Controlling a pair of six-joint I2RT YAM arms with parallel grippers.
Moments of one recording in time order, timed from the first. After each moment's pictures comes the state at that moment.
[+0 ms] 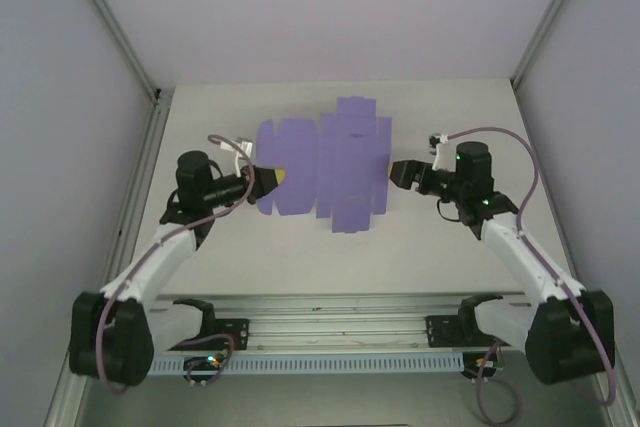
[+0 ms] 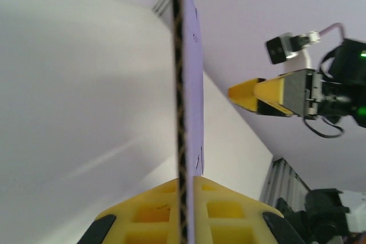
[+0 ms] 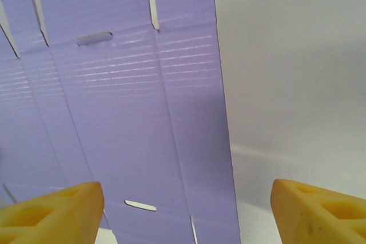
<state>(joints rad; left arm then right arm) -0.27 1.08 0.63 0.24 0.92 -0.53 0.12 1.08 0.70 -0.10 -0.58 0.46</state>
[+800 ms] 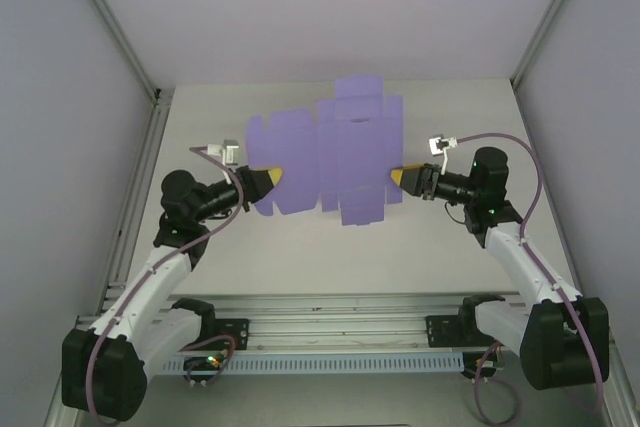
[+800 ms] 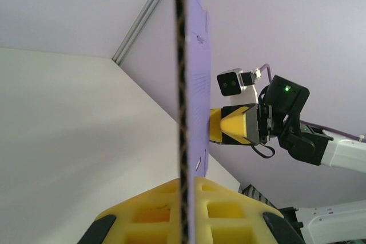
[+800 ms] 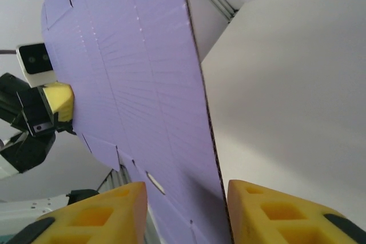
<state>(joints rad) -0.30 0.93 0.53 0.49 0.90 -0.74 0.03 1.07 0.60 0.23 -1.01 0.55</state>
